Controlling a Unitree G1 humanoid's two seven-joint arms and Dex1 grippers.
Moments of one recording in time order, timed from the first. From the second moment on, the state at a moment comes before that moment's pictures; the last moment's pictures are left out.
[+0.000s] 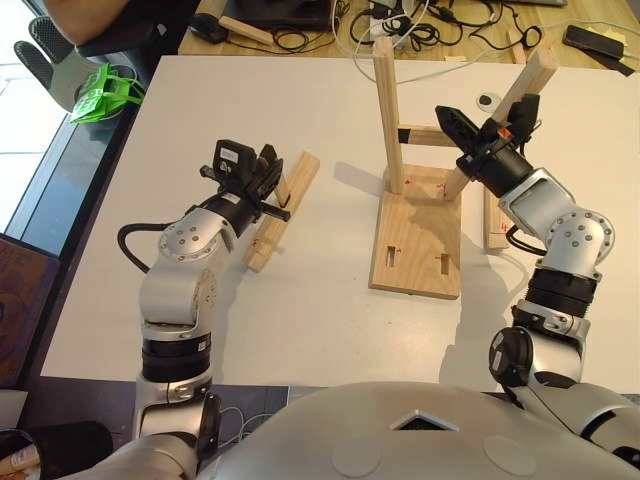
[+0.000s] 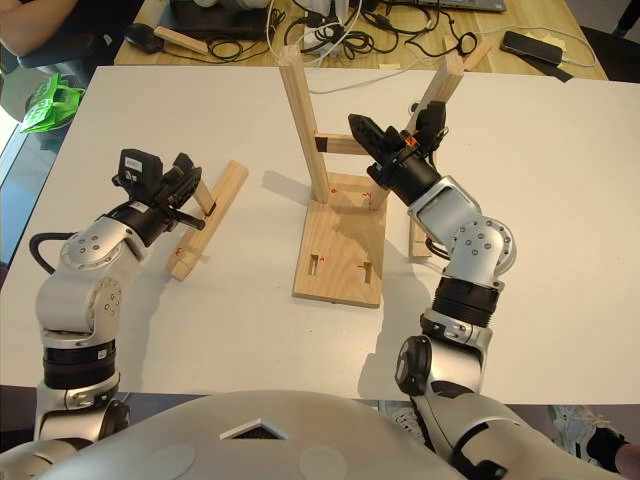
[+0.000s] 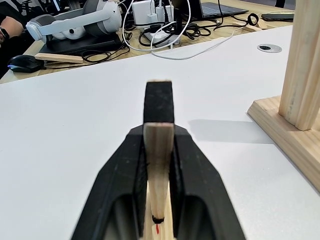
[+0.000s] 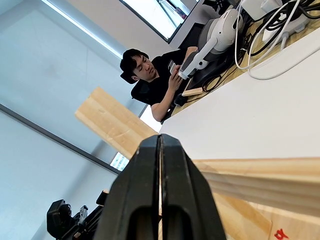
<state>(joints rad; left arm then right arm) -0.06 0.37 0.05 -0.38 -0.23 0.68 -0.31 -0.40 -0.08 -0.39 0.00 0.95 0.97 0.30</state>
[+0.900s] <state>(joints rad) -0.59 0.37 0.23 -0.33 -0.30 0.73 -0.19 -0.41 -0.10 -0.34 0.01 0.96 0.97 0.30</state>
